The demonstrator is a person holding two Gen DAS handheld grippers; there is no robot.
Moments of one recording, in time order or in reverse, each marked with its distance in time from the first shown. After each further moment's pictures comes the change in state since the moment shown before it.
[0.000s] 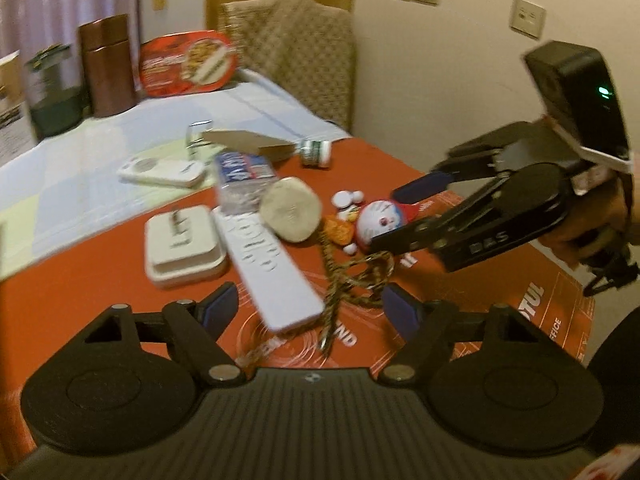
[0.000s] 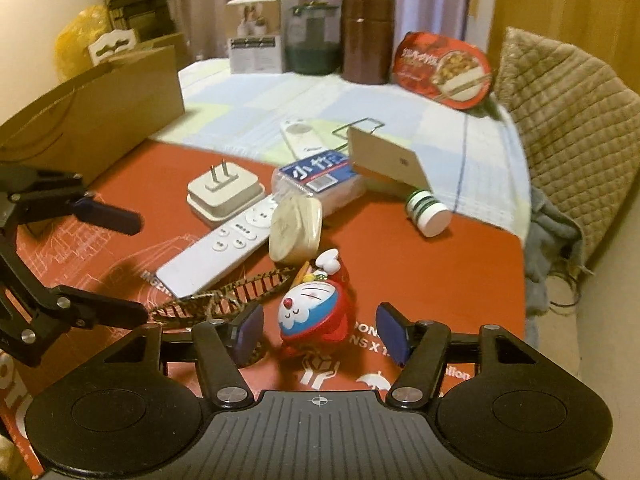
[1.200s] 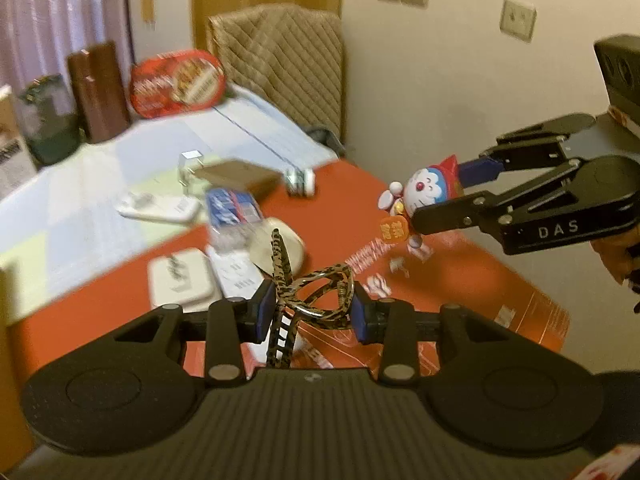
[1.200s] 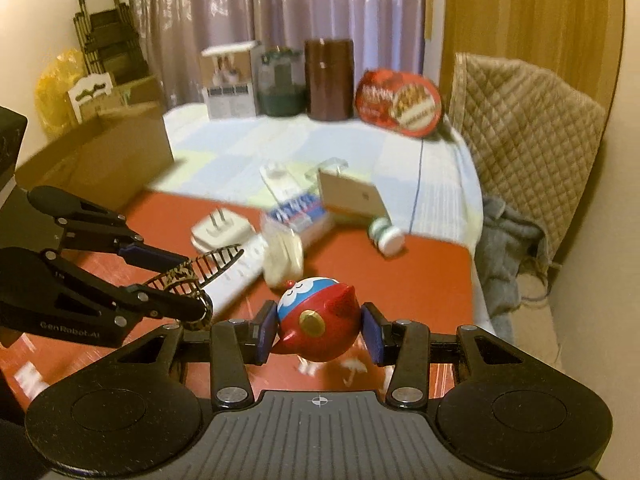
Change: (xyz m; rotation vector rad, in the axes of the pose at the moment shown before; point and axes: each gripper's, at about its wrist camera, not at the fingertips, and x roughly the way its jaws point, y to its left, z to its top) left arm -0.037 -0.014 0.045 0.009 0.028 0.025; right arm -0.094 0.018 0.016 0.084 -0.117 -0.080
